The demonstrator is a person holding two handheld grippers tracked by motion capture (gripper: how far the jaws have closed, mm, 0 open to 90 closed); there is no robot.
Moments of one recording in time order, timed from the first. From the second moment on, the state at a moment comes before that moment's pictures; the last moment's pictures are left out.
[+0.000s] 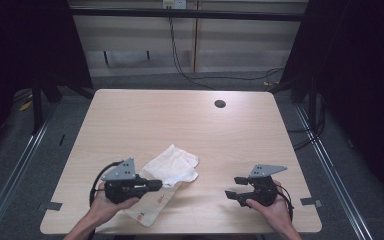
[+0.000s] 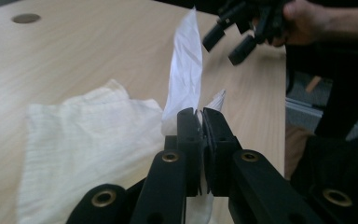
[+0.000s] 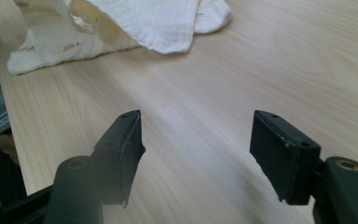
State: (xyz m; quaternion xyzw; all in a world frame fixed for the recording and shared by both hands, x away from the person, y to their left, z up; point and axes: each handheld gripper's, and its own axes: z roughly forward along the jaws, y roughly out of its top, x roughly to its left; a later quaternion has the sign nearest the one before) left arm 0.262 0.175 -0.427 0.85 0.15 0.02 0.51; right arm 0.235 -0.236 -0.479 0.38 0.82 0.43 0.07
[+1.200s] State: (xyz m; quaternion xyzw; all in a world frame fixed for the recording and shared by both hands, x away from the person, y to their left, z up) left arm 0.316 0.273 -0.461 0.81 0.32 0.08 0.49; right arm 0.309 -0.144 -0.497 0.24 0.88 0.41 0.06
